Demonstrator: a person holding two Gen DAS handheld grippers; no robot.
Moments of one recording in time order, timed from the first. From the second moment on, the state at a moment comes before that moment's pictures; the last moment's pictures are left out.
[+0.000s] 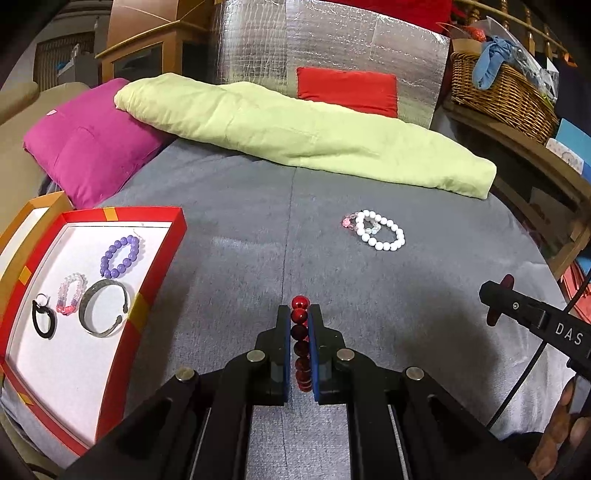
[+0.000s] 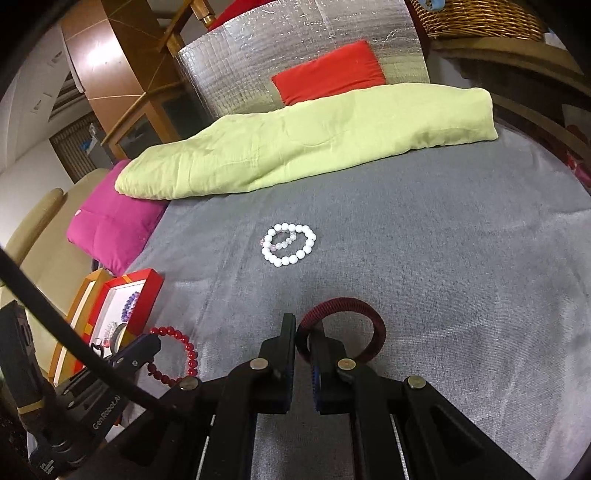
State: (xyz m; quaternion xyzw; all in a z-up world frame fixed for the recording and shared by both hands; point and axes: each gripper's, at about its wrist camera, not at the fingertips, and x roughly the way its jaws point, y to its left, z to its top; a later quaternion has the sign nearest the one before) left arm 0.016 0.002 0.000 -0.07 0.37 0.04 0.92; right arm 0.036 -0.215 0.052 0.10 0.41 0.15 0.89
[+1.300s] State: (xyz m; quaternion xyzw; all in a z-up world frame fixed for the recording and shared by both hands) left arm -0.001 0.031 0.010 -0.10 0.35 0.06 0.93; right arm 0.031 -0.205 0.051 0.06 0.41 0.14 0.90
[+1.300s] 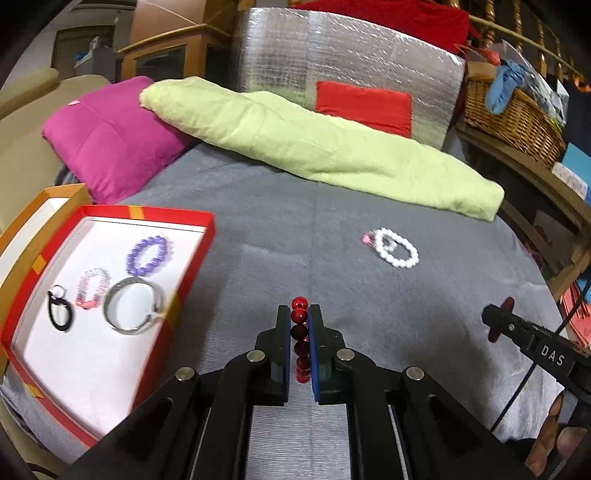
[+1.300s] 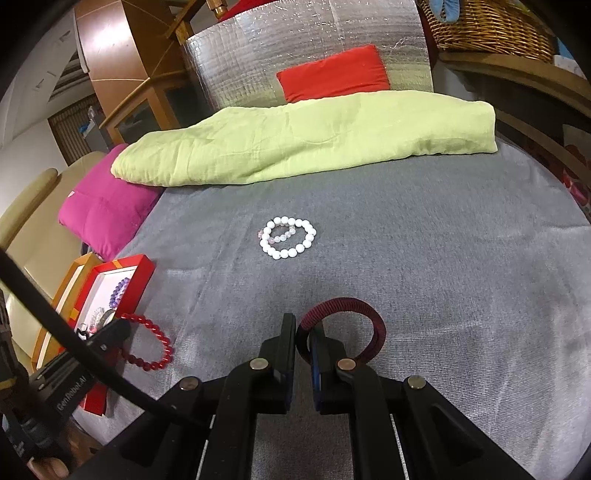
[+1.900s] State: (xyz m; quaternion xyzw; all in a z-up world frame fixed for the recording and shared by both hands) left arm -0.029 0.085 0.019 -0.13 0.32 0.10 0.93; right arm 0.024 -0.193 0.054 0.04 0.41 0.15 0.90
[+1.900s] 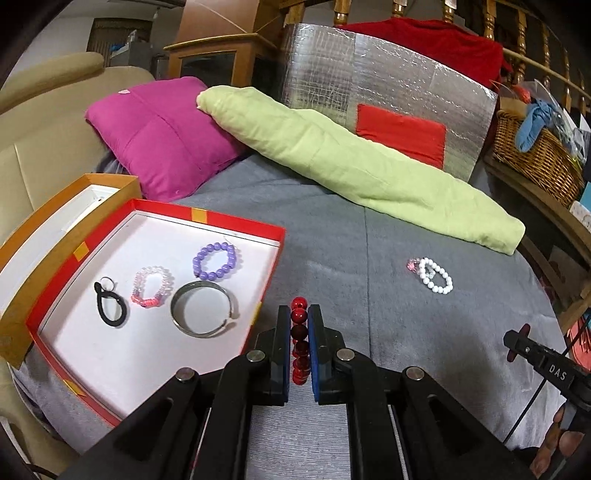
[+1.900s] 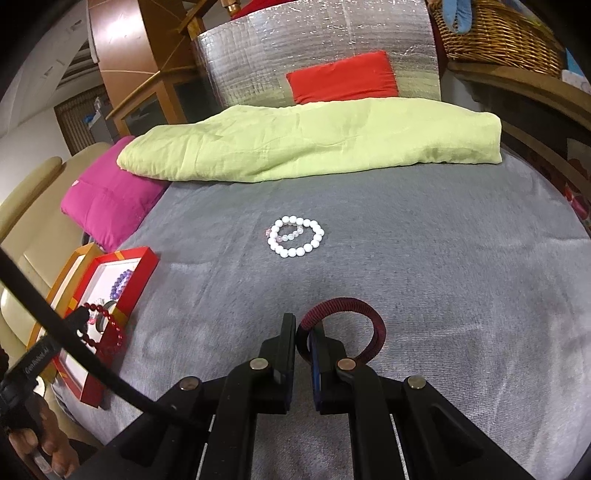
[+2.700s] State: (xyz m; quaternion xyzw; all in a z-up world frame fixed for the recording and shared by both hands) left arm -0.004 0.242 0.000 -0.26 0.33 0.26 0.87; right arm 0.045 0.048 0.072 -0.06 0.42 0.35 0.83
